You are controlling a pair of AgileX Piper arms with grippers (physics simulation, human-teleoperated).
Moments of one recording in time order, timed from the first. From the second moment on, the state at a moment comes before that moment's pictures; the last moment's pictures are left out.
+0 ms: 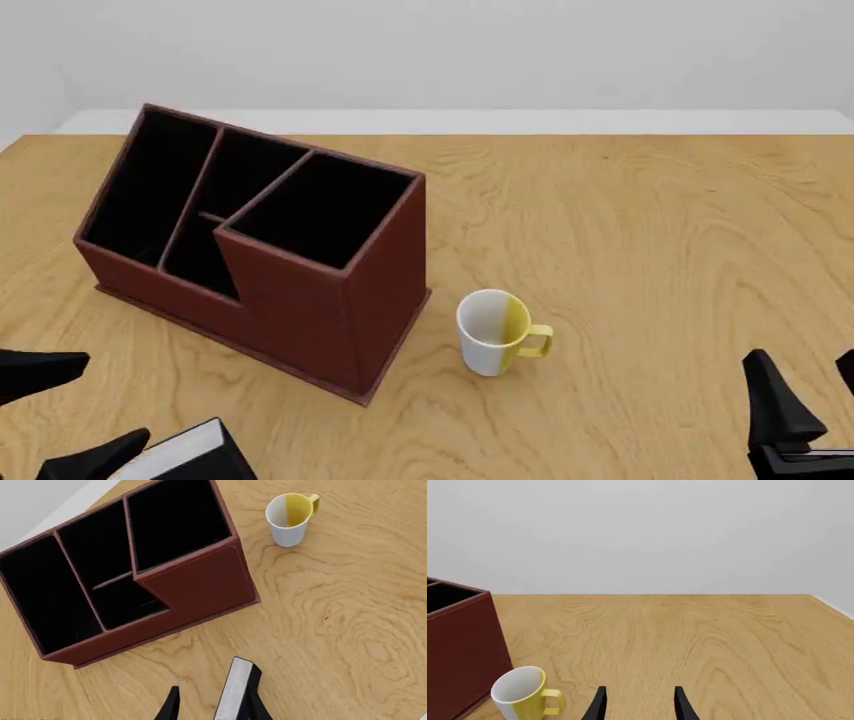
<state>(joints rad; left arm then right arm) -0.48 0.38 -0.65 0.98 0.35 0.00 0.01 0.00 0.00 0.00</state>
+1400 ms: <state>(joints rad) -0.51 0.58 -0.32 0.67 0.31 0.00 0.01 0.00 0.00 0.00</state>
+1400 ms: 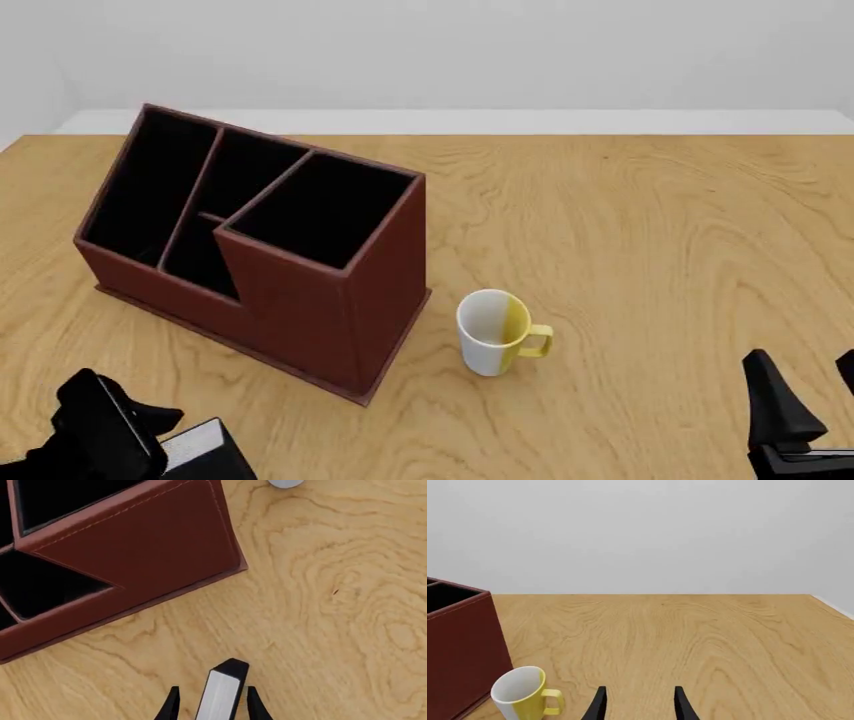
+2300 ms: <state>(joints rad) -0.58 0.56 -0.29 0.66 0.20 0.00 0.01 0.00 0.00 0.00</state>
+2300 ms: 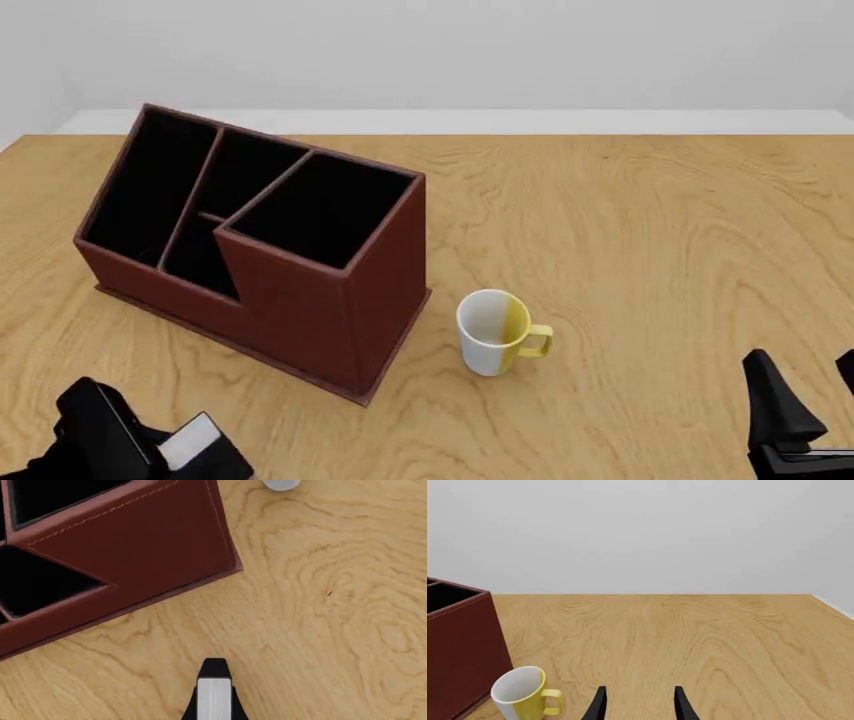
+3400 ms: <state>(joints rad) -0.56 0.47 -0.60 0.83 0.20 0.00 0.01 0.00 0.00 0.00</state>
